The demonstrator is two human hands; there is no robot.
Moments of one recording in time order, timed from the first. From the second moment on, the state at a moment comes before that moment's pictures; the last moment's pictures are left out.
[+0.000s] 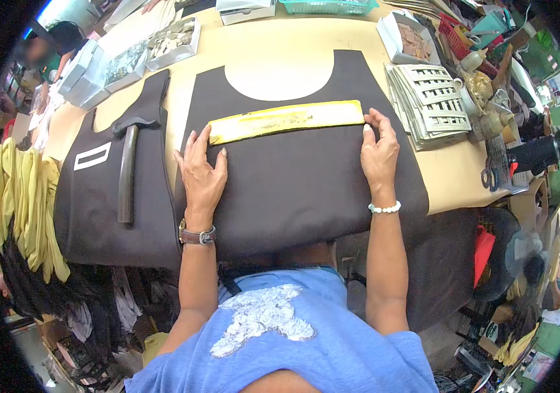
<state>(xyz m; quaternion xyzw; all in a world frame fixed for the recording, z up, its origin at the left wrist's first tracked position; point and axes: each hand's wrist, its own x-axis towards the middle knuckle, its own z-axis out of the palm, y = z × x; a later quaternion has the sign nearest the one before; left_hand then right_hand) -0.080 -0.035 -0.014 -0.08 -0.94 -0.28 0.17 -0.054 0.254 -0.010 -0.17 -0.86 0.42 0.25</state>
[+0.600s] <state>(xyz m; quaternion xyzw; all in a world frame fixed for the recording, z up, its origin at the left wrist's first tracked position) -0.080 -0.036 -0.013 -0.08 -0.94 -0.29 0.14 -0.053 0.260 -0.010 -0.17 -0.87 0.42 0.21</state>
